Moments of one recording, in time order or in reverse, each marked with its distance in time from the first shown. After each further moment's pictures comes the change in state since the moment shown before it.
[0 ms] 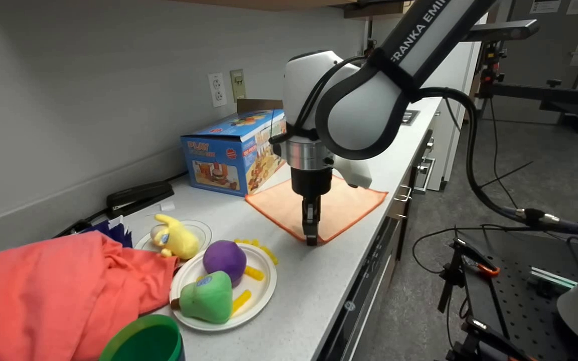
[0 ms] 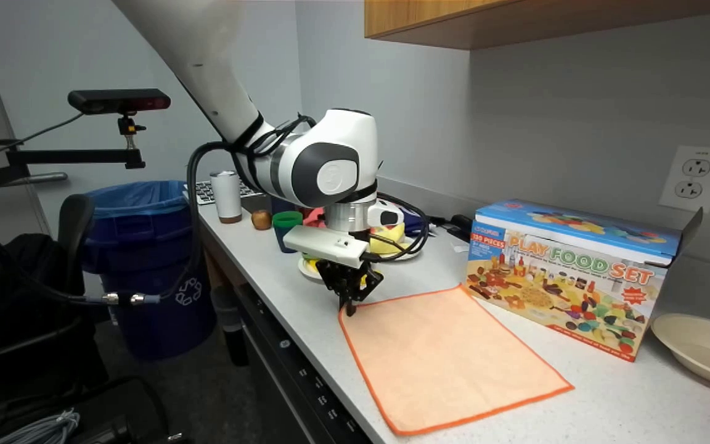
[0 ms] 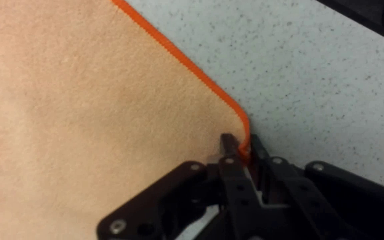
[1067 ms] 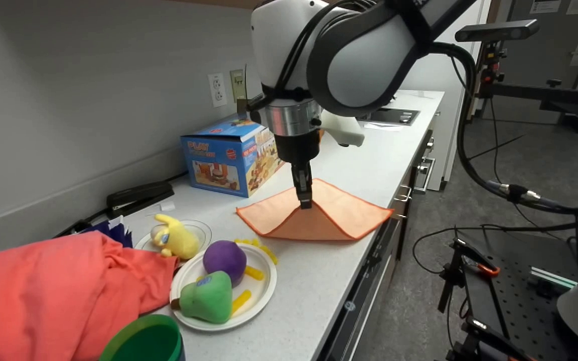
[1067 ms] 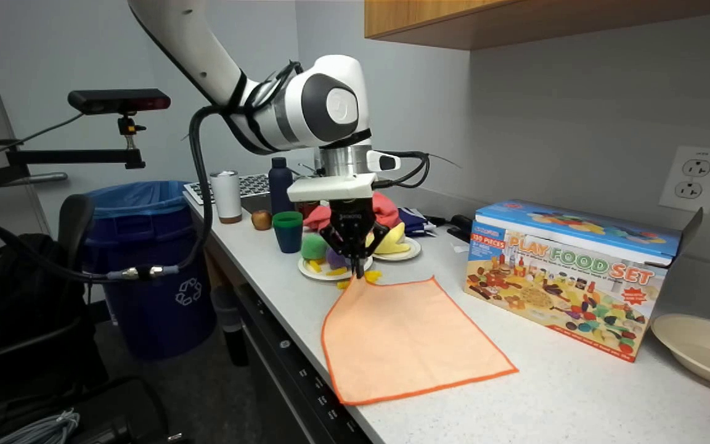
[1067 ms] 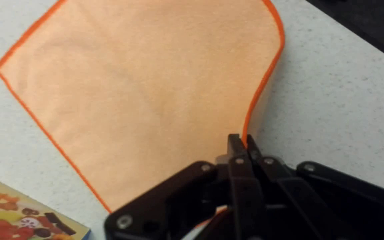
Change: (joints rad) arm 0.002 -0.076 0.039 0.133 -0.278 -0.256 0.079
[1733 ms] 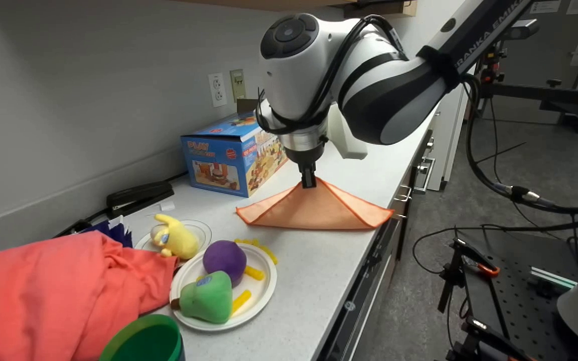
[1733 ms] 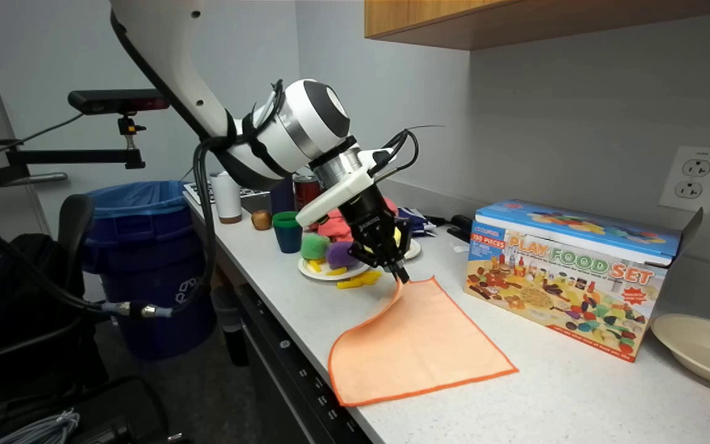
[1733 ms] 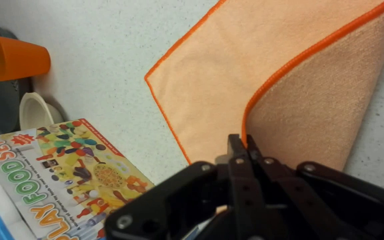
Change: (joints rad) arm 0.019 0.001 -0.020 -0.041 -0.591 0.000 0.429
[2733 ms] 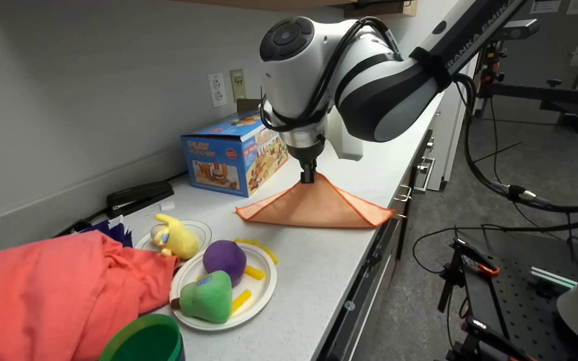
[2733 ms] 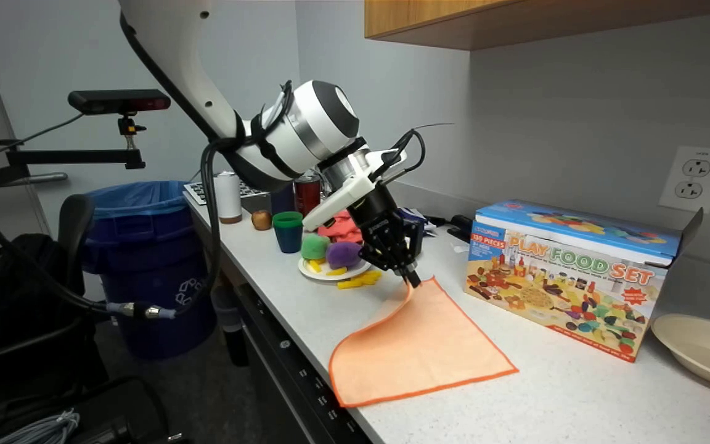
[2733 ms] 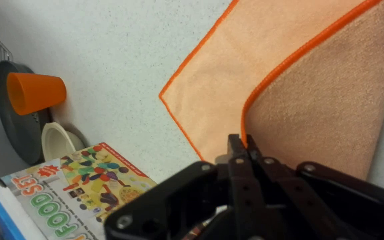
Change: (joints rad) arm -0.004 0.015 -0.031 0.022 -0.012 -0.023 0.107
